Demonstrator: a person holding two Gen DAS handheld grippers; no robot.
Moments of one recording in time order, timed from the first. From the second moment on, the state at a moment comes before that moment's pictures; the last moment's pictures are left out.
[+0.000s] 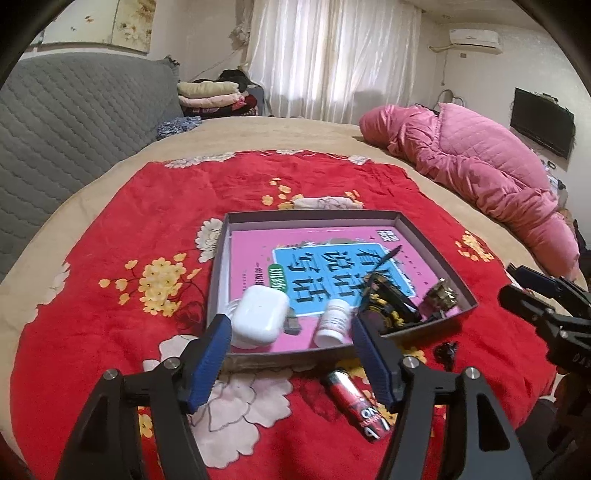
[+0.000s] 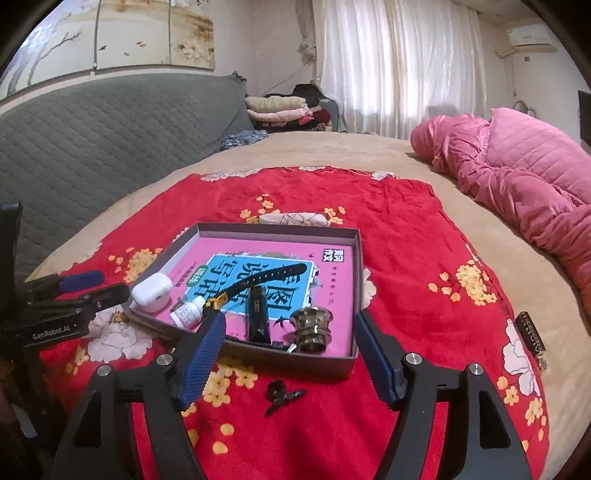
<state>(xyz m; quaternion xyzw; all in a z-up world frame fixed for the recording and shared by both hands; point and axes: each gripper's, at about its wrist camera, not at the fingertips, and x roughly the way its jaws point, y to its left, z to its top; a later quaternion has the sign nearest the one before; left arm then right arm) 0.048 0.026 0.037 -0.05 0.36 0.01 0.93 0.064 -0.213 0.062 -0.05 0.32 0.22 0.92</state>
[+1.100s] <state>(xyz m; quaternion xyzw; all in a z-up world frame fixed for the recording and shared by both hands) 0.037 -0.024 -0.003 -0.05 0.46 -0.02 0.88 0.042 -0.202 0.019 -0.06 0.39 0.24 0.89</state>
